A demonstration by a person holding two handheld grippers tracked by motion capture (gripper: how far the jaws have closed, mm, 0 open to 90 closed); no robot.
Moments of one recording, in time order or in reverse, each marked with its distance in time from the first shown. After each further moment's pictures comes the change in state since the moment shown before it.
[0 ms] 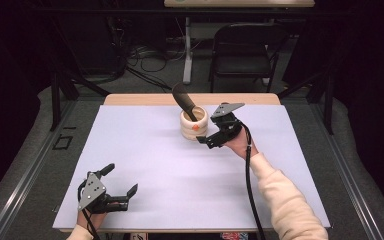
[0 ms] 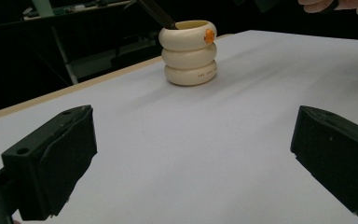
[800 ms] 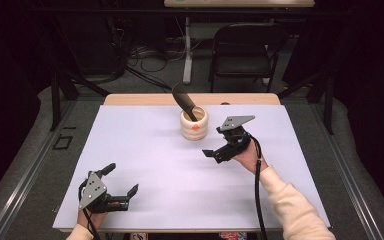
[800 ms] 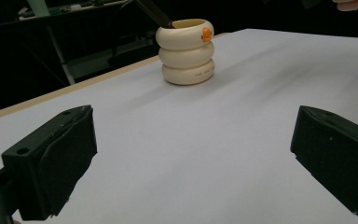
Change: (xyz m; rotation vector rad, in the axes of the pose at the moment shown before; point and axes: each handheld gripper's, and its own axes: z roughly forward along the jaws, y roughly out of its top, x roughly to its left) left arm 0.001 0.000 0.002 0.006 -0.011 0.005; right arm 0.025 -0.024 -0.031 -0.014 0.037 0.000
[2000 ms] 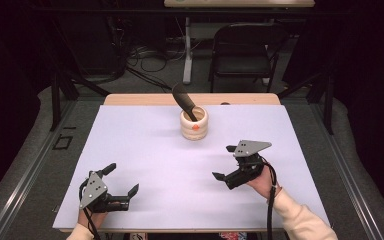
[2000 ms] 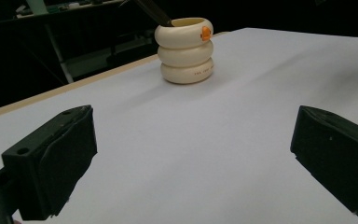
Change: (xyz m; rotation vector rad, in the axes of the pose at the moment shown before) left arm 0.000 0.000 0.001 0.002 -0.005 -0.003; right arm 0.044 -0.043 -0.041 -0.033 -0.020 -0.050
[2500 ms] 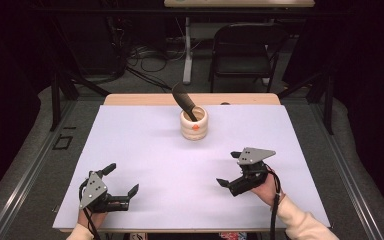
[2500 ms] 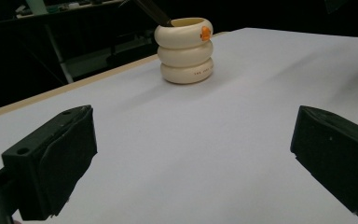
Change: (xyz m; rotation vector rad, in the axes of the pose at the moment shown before) left arm 0.000 0.000 0.000 0.000 0.000 0.000; right arm 0.008 -0.018 -0.008 0.010 -0.024 0.005
